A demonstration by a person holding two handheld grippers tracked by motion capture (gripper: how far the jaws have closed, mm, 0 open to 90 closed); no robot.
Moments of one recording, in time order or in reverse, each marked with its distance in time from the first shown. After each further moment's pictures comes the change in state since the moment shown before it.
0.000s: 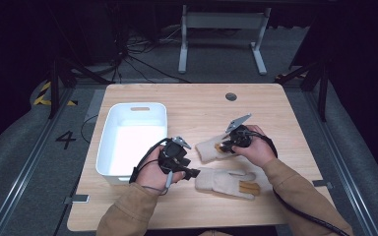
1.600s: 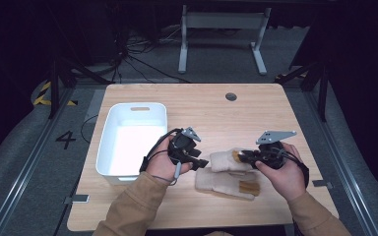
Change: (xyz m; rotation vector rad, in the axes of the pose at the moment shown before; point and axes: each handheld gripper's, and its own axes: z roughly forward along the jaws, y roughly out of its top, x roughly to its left) left arm -0.002 0.031 0.004 -0.043 -0.012 0.121; right arm 0.080 -0.034 -0.108 -0.208 -0.124 0.220
